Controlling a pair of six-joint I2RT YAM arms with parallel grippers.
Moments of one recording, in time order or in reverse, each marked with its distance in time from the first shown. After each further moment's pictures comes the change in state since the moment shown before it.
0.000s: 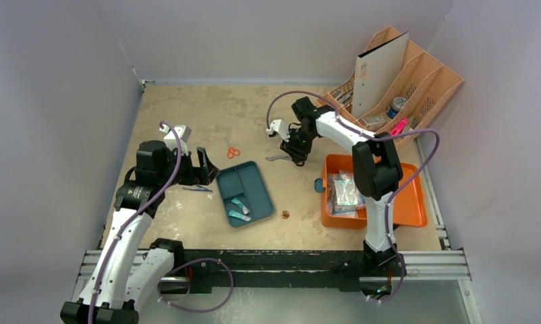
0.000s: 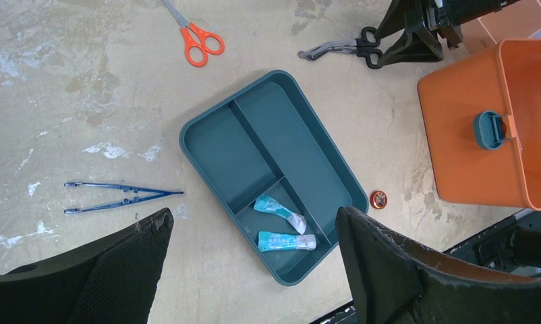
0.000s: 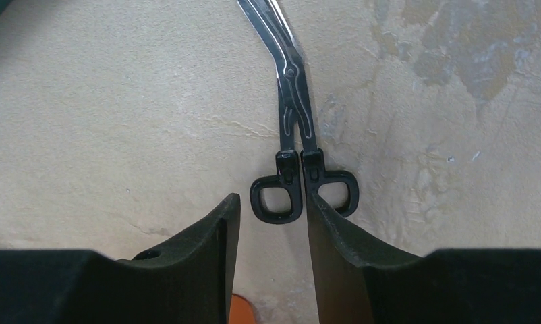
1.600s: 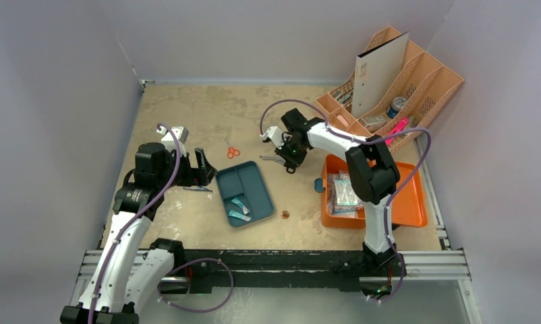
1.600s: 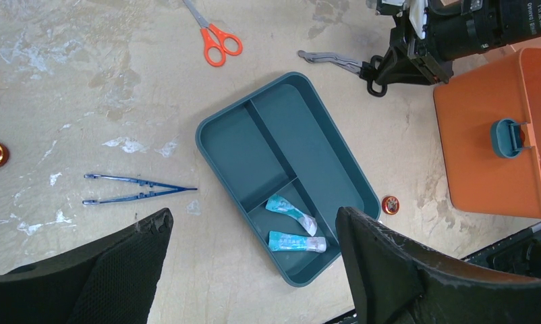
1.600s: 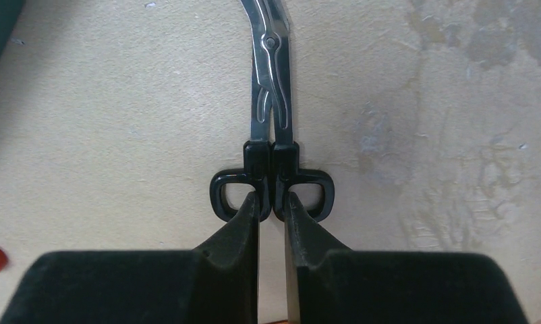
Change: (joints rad) left arm 0.000 -0.025 -0.005 -0.016 -0.055 0.000; right arm 0.092 -0.016 -0.128 0.154 0.163 0.243
